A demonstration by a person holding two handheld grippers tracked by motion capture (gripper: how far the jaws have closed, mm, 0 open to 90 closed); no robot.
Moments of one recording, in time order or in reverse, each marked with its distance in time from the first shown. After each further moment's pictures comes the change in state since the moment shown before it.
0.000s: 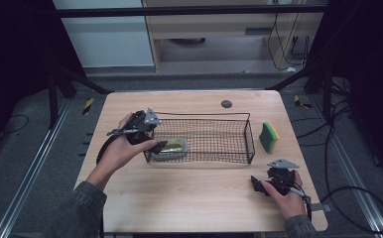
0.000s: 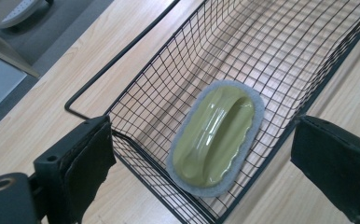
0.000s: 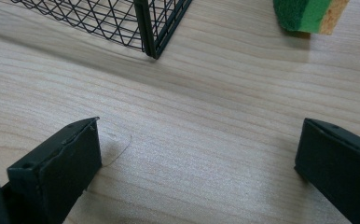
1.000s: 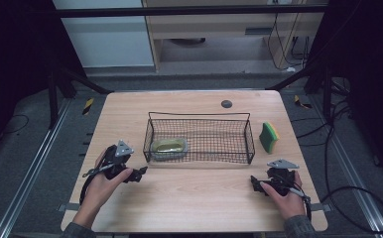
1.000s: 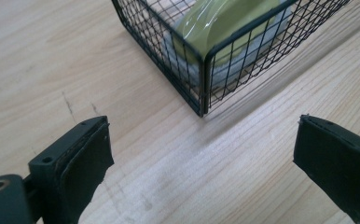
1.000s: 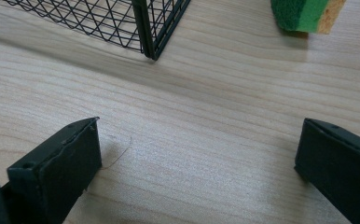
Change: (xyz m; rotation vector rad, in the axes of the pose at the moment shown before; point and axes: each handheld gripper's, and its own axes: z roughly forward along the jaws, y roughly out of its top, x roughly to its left) left arm -0.020 -0.124 0.005 -0.010 0.043 -0.272; right arm 0.001 -0.001 0.000 -0.005 -0.010 0.009
